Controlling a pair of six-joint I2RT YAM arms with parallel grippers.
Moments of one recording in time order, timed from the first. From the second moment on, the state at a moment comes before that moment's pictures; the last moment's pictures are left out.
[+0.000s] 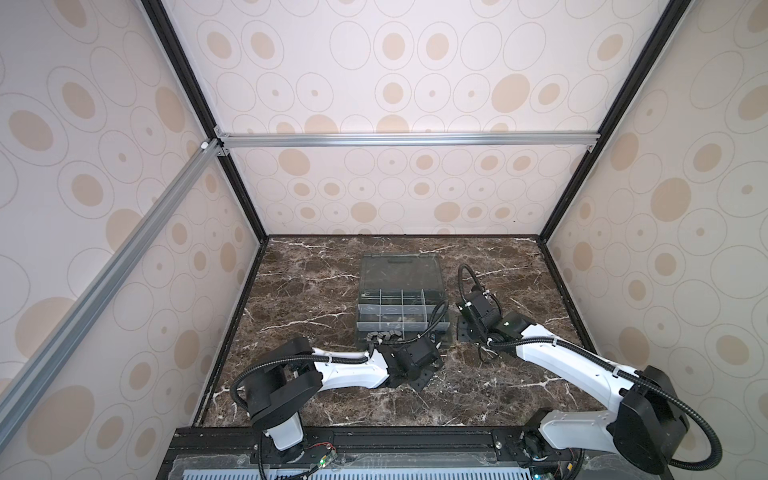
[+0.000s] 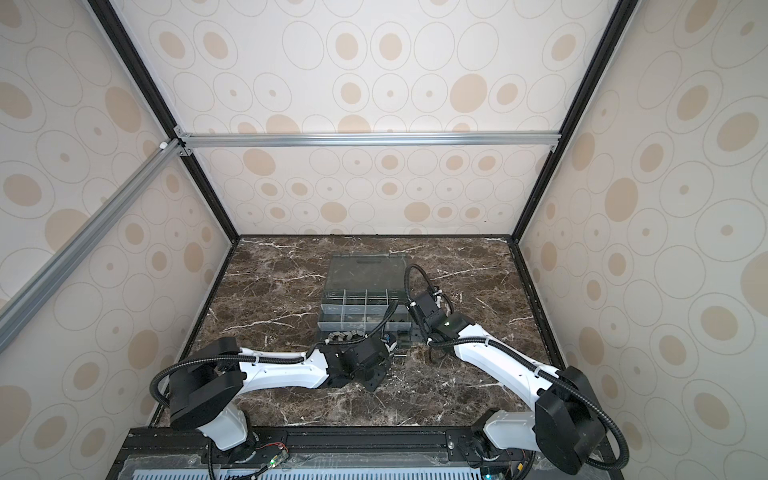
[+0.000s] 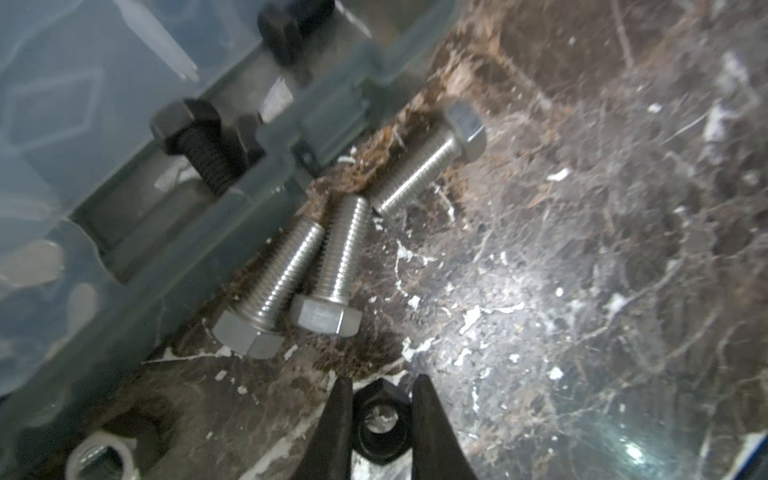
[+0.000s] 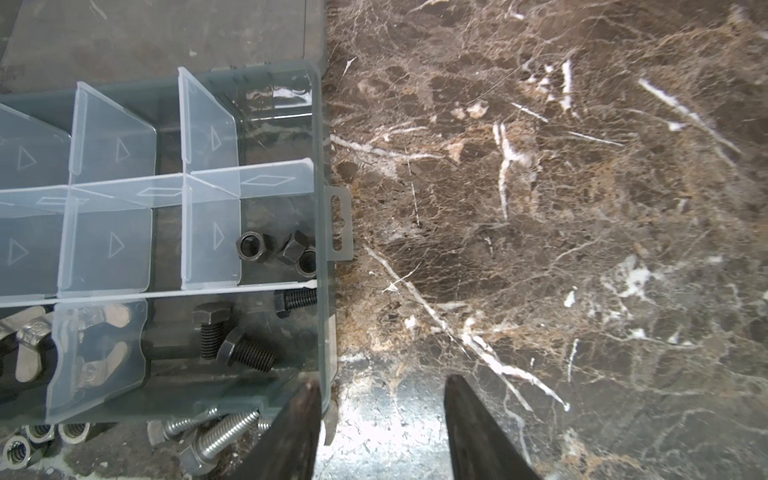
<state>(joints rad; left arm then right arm) -1.13 1.65 0.91 -0.26 -0.15 -0.33 0.63 1.27 0.86 -0.63 0.33 0.65</state>
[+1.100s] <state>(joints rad) -0.88 1.98 1.42 -0.24 -0.06 -0.16 0.63 0.97 0.81 -0.77 0.42 0.69</state>
